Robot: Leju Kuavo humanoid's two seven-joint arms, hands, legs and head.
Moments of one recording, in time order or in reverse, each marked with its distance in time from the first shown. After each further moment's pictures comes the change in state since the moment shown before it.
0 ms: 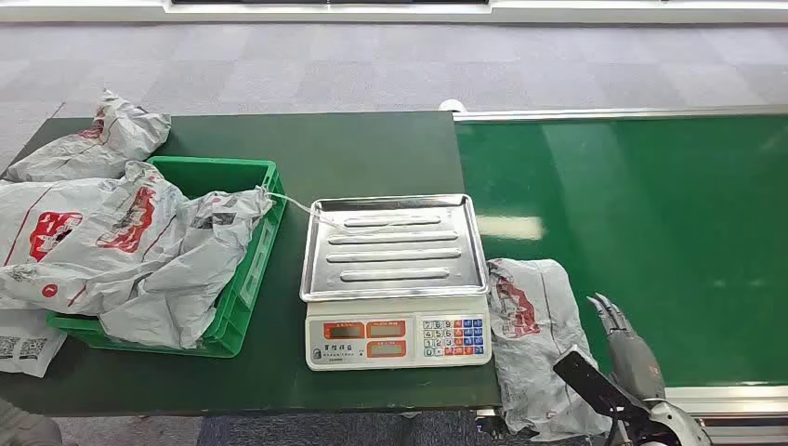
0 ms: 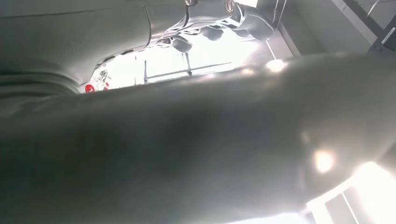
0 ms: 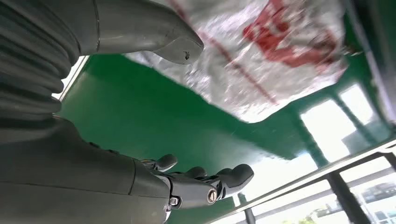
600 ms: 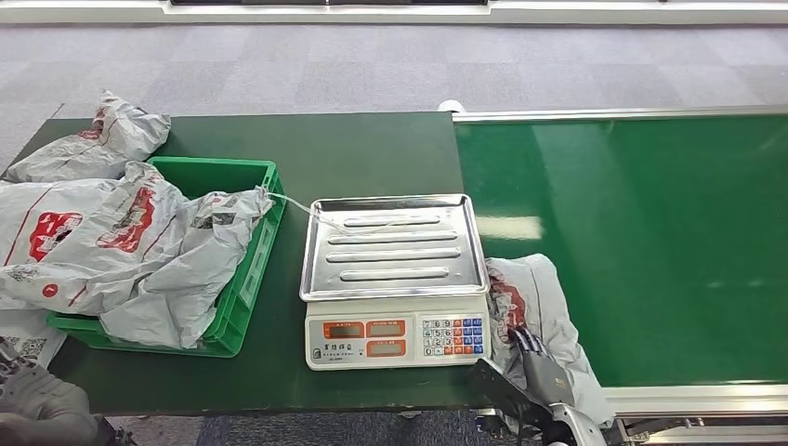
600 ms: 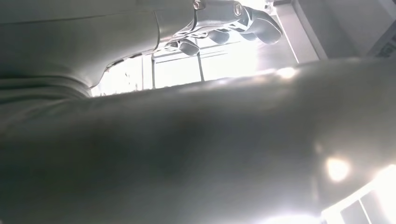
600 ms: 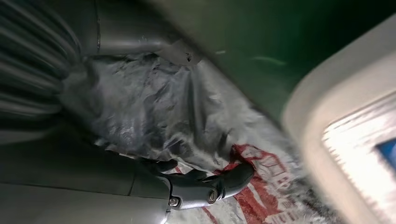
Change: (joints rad) left arm -0.090 -0.021 -0.007 0.058 -0.028 -0.108 0.059; right arm -0.144 0.105 0.273 0.392 0.159 -0.111 0.261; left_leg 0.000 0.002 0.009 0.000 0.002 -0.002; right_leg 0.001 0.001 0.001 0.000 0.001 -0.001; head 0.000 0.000
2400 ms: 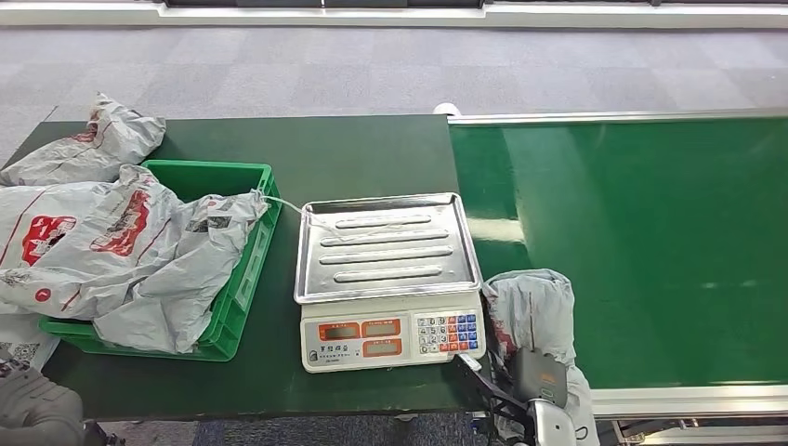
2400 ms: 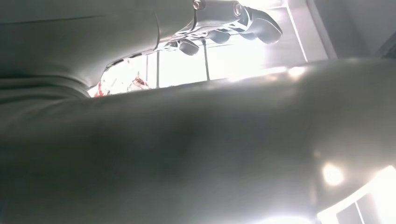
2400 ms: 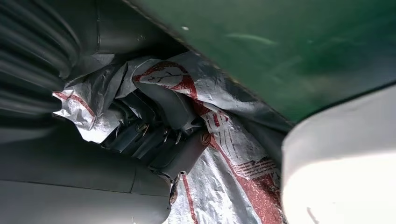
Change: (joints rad) left arm 0.034 -0.073 0.033 -0.072 0.008 -0.104 0.030; right arm 0.020 0.153 -0.087 -0.026 0.485 -0.061 0.220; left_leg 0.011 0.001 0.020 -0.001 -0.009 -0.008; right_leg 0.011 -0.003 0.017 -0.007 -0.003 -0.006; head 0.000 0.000
